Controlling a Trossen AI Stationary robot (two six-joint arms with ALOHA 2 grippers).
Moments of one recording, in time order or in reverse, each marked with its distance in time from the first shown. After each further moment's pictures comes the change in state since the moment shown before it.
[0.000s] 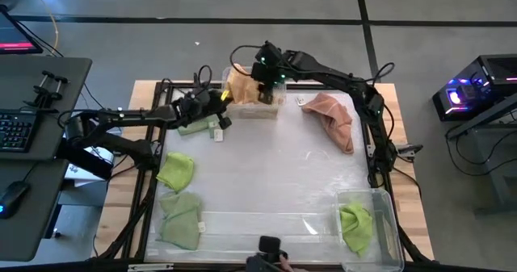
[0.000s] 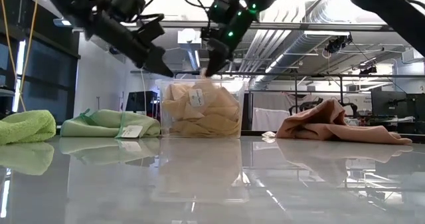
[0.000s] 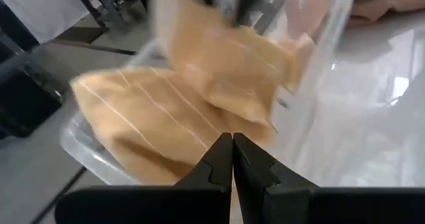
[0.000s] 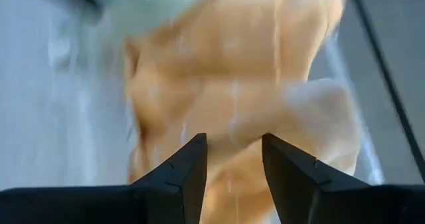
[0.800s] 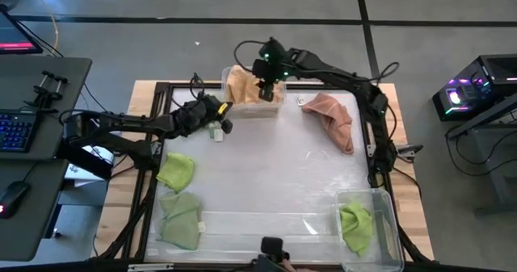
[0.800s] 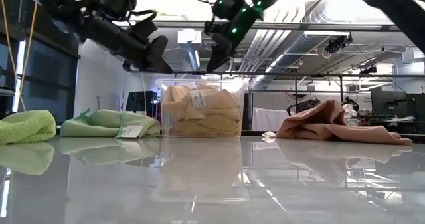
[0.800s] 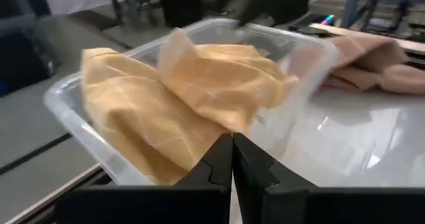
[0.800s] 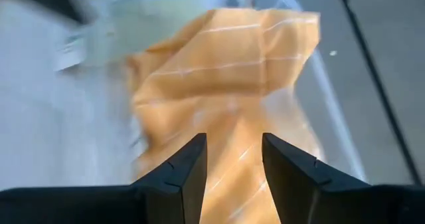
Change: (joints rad) left arm -0.086 -0.011 -0.097 0.188 -0.139 -0.320; right arm -0.013 -0.064 -0.051 0.037 -0.039 -0.038
